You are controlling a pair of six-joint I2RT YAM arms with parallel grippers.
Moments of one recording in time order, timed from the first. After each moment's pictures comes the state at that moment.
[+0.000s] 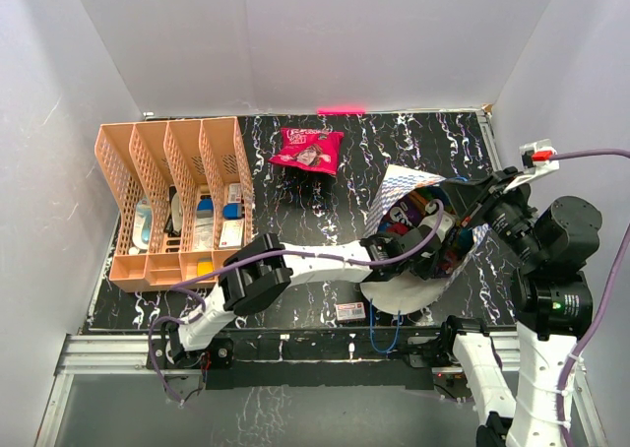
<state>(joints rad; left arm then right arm) -1.27 2.22 1.72 -0.11 -0.25 -0.38 -0.11 0.63 1.21 -0.61 -0.58 0.29</state>
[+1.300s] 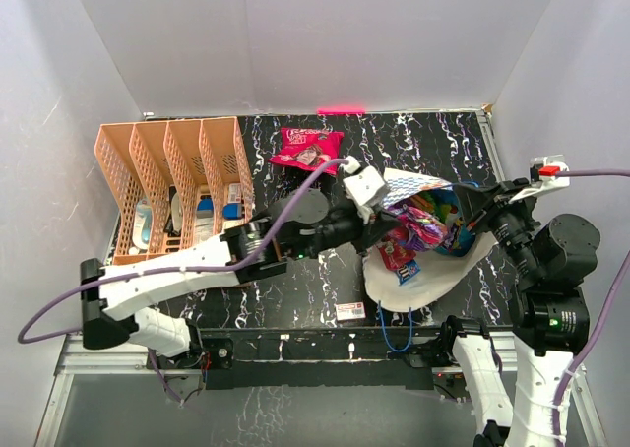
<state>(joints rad) -1.26 1.41 1.38 -0.07 -0.08 -0.13 -0.11 0.54 1.15 -0.60 -0.43 0.27</state>
